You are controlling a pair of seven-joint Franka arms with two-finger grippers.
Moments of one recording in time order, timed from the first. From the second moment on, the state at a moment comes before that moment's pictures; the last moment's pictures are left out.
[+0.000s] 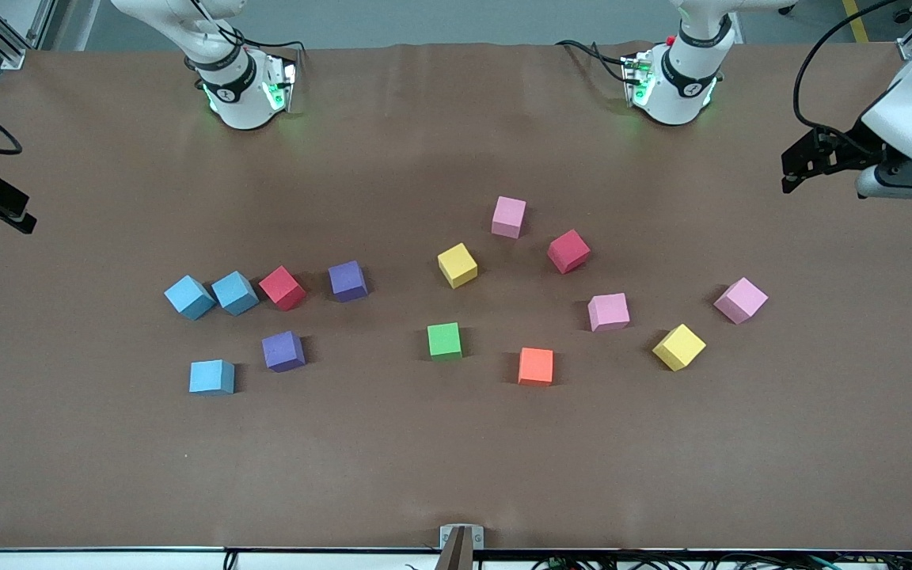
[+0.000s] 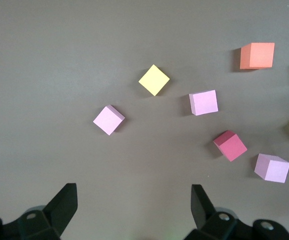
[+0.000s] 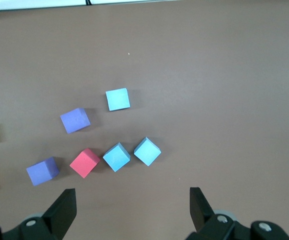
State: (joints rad) left arm 0.00 -0.07 -0.13 -1.63 0.01 1.56 -0.02; right arm -0.02 0.08 -0.01 -1.37 -0.03 1.52 0.04
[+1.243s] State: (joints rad) left arm -0.14 0.15 -0.31 -1.77 -0.03 1.91 -0.31; right arm 0.10 0.07 0.01 -1.46 -0.03 1.52 0.05
